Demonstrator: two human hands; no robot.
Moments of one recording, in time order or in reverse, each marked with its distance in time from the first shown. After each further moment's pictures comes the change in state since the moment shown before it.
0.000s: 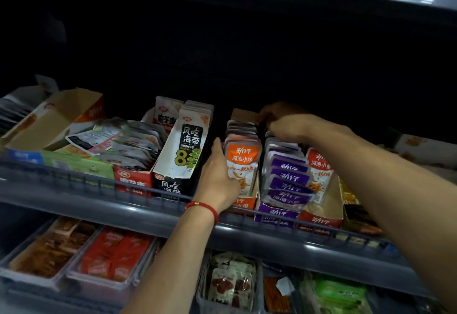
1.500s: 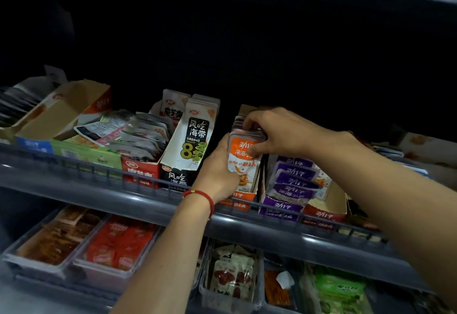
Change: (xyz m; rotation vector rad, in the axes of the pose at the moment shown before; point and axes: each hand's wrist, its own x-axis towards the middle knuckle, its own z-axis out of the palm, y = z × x) left_hand 0.005 -0.014 -0.014 -0.017 -0.078 0.136; right_hand -0.030 -0.019 0.015 -0.241 0.035 -0.380
